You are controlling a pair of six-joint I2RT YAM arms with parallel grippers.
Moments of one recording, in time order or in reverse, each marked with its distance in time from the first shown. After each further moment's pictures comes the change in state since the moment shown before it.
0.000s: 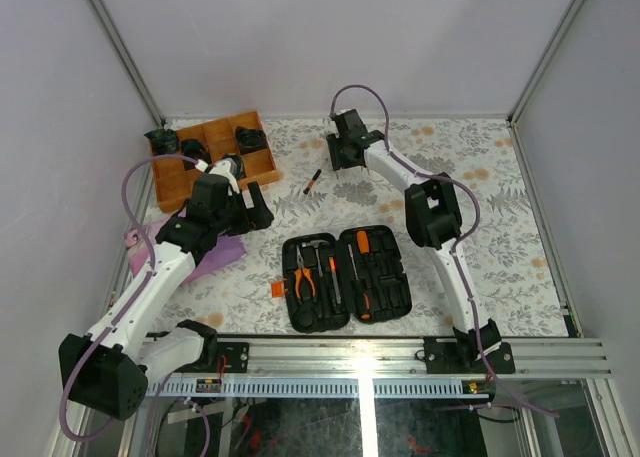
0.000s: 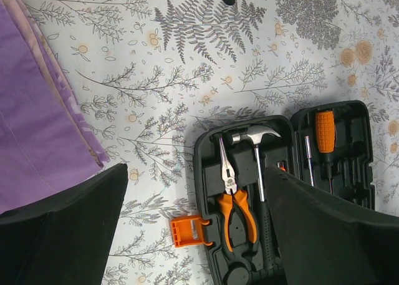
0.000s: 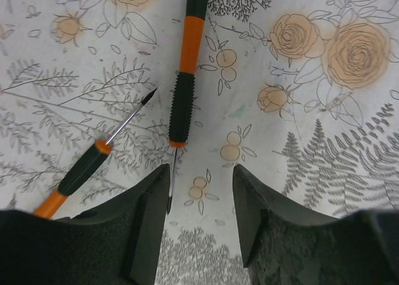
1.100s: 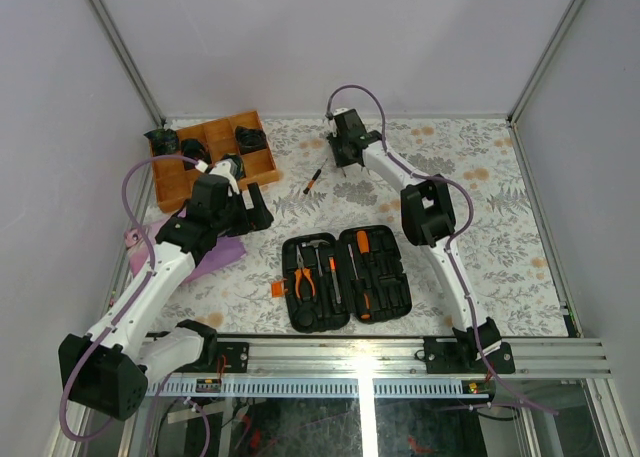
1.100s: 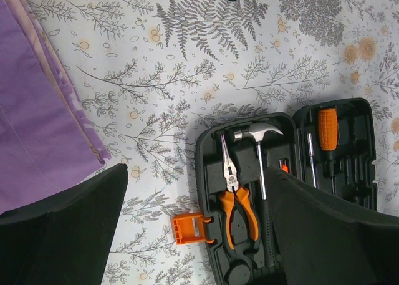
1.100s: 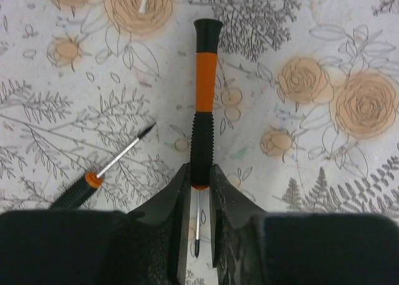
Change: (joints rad) left arm 0.000 0.000 0.000 -0.010 0.000 0.003; right arm -0.015 0.148 0.173 -0.007 -0.041 -0.077
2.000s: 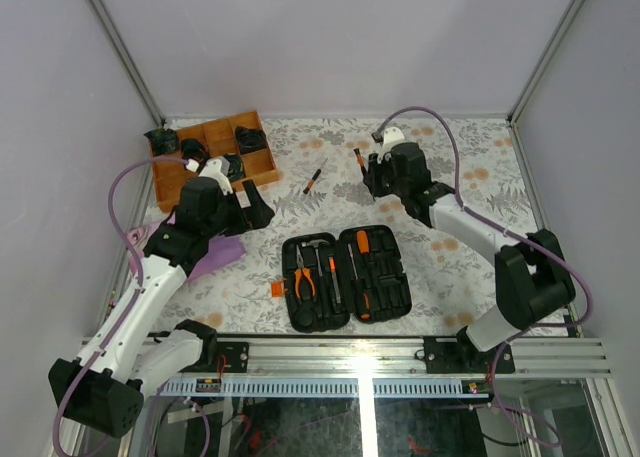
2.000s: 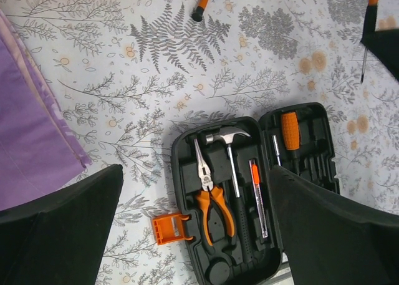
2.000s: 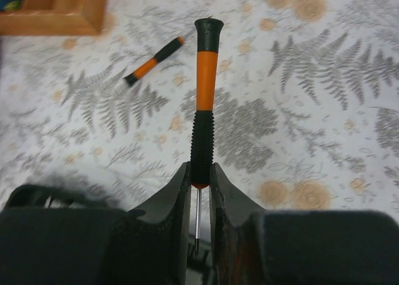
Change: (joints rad) left arm 0.000 -0.100 0.005 0.002 0.049 -0.031; right arm -0.002 -1.039 -1.262 0.535 -0.060 0.053
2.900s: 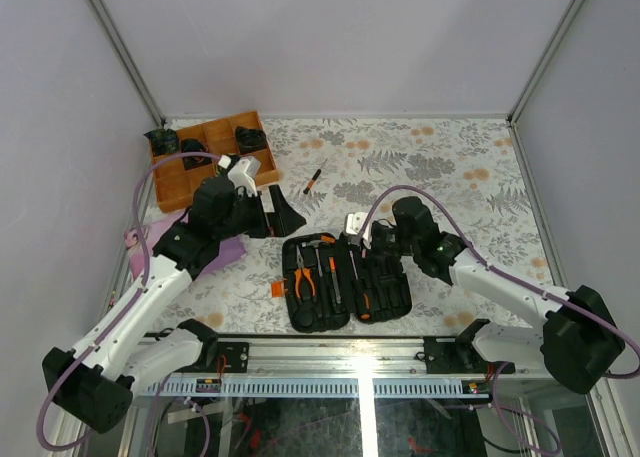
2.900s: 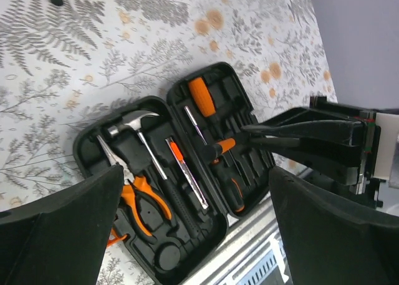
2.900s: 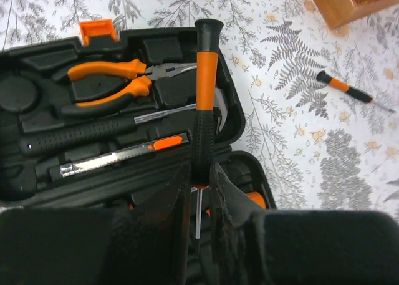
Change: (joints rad) left arm -0.131 0.013 0.014 0.119 0.206 -0.044; right arm 0.212 -0.410 -0.441 0.030 -0.502 -0.688
